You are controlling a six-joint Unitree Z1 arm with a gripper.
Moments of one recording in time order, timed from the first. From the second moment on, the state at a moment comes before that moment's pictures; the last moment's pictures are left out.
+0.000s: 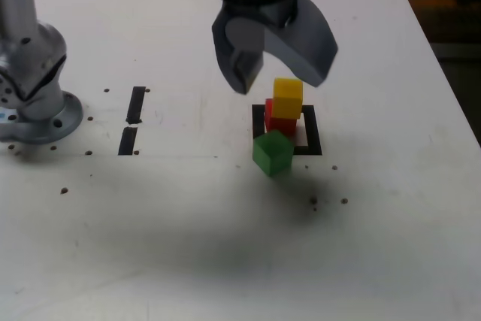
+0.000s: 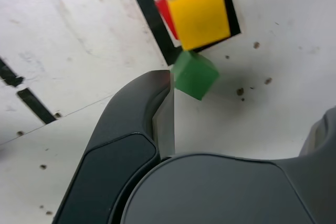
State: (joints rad) arm -0.29 1.75 -1.45 1.15 0.10 0.13
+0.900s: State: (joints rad) arm -0.39 1.80 -1.27 1.10 0.13 0.24
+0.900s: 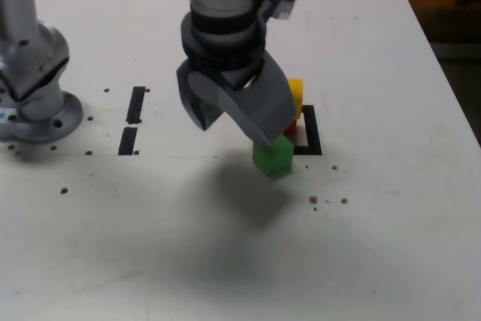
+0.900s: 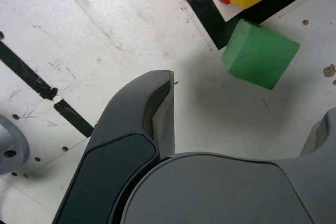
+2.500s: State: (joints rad) arm -0.38 1.99 -1.33 1.07 0.06 0.32
